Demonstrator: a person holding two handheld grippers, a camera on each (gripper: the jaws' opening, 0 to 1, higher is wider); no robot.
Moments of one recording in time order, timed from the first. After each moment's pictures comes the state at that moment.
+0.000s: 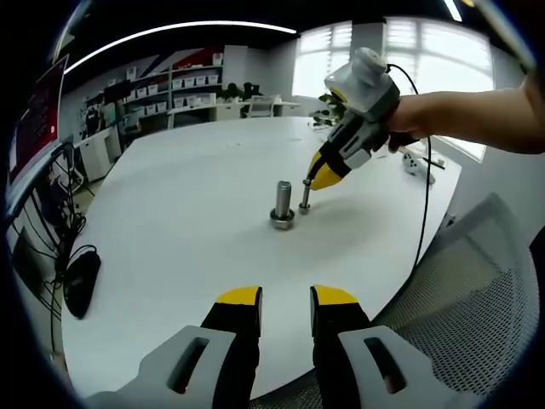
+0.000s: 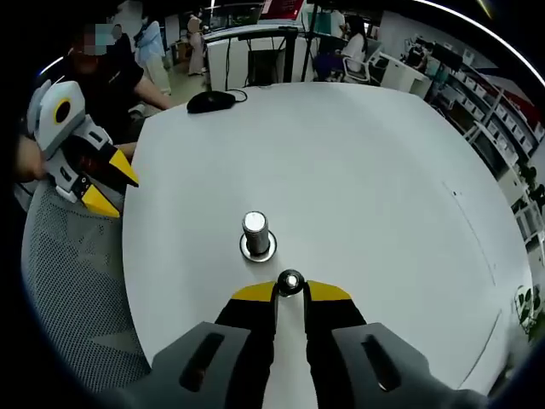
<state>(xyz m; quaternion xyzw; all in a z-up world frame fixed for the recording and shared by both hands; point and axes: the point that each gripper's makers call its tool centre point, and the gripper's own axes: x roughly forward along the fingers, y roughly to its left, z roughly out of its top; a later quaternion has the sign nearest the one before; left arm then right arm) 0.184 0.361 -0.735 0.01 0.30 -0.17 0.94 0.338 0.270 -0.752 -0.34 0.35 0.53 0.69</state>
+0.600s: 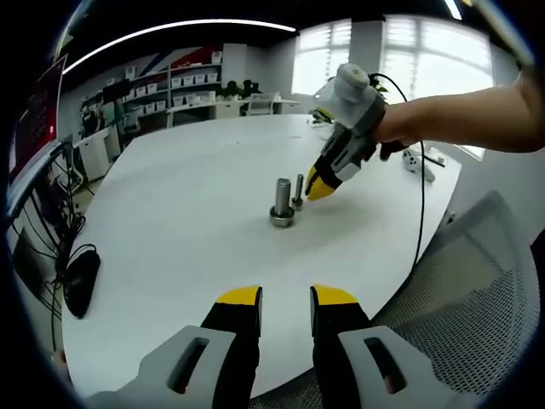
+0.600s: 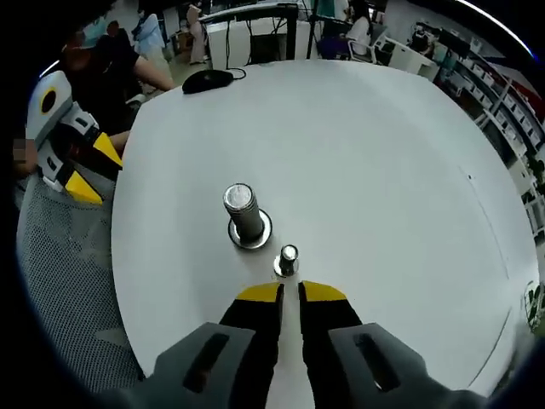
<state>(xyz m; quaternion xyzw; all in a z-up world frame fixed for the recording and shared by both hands) 0.183 0.361 -0.737 0.01 0.31 -0.17 0.93 0.343 0.269 -0.779 -0.33 0.37 0.53 0.68</state>
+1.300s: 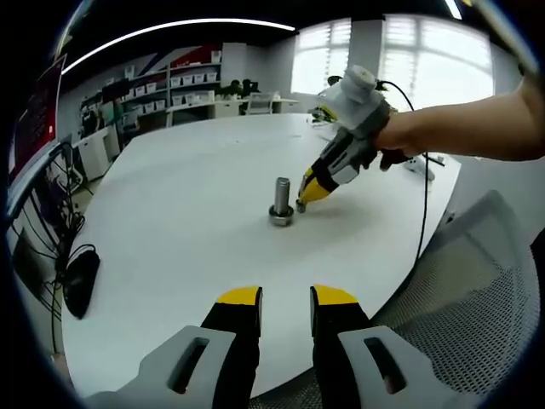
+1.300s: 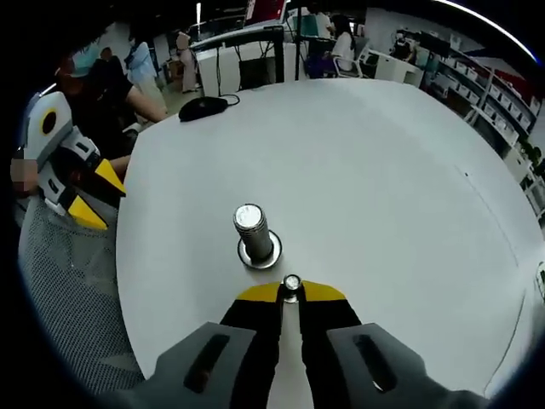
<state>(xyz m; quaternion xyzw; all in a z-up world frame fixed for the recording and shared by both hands) 0.183 0.360 -0.738 0.01 0.31 -0.18 0.93 0.329 0.276 -0.778 -0.28 0.36 0.53 0.71</state>
